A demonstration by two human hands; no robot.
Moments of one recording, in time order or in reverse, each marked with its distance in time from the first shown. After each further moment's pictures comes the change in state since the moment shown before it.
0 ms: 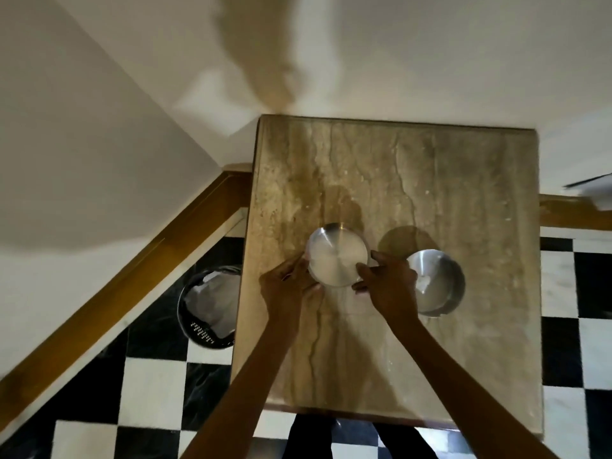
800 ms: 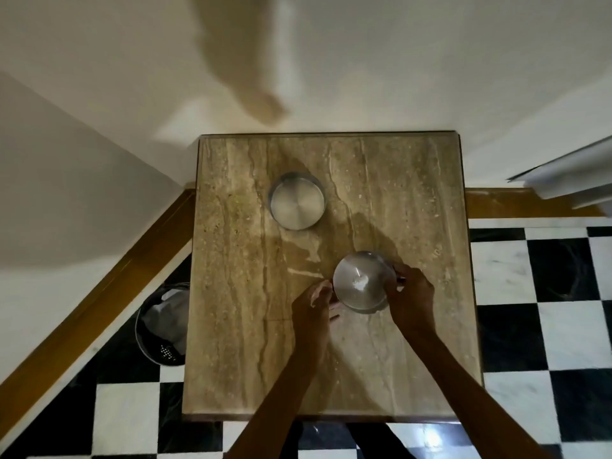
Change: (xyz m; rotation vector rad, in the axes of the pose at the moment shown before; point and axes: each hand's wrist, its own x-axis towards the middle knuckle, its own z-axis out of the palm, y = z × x) left_hand -0.066 -0.067 0.113 0.126 -0.160 -0.150; right_hand 0.020 0.068 -0.132 -0.299 0.235 -0.122
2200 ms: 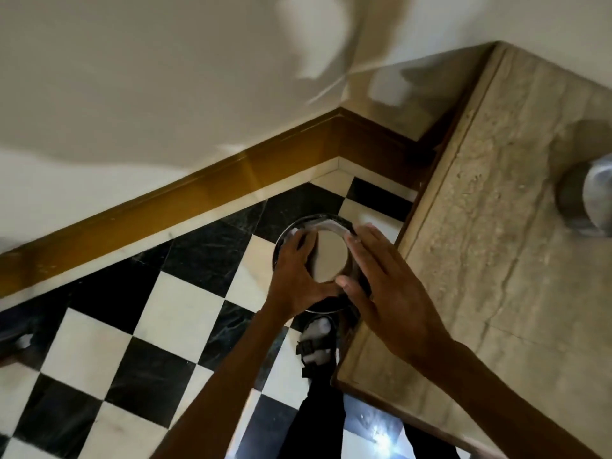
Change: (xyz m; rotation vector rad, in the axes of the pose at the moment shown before) left_hand 0.136 -0.058 -0.394 0.686 0.089 0.445; right_hand -0.173 -0.200 0.295 -0.400 -0.593 -0.904
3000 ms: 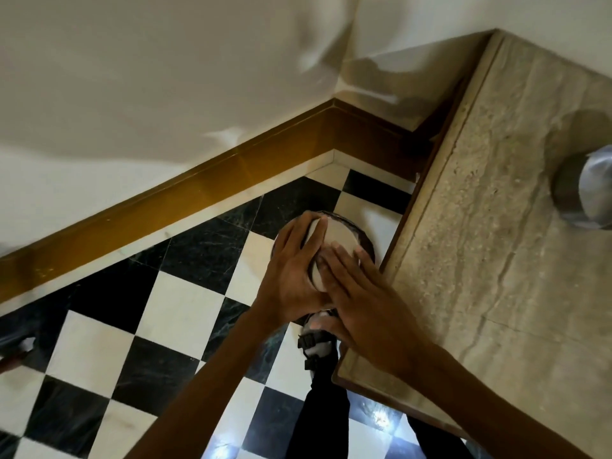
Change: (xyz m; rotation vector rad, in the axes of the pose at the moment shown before) left_hand -0.010 0.027 -0.031 0.102 0.134 0.389; right_hand -0.006 -0.013 0.018 -0.393 -0.233 -0.217
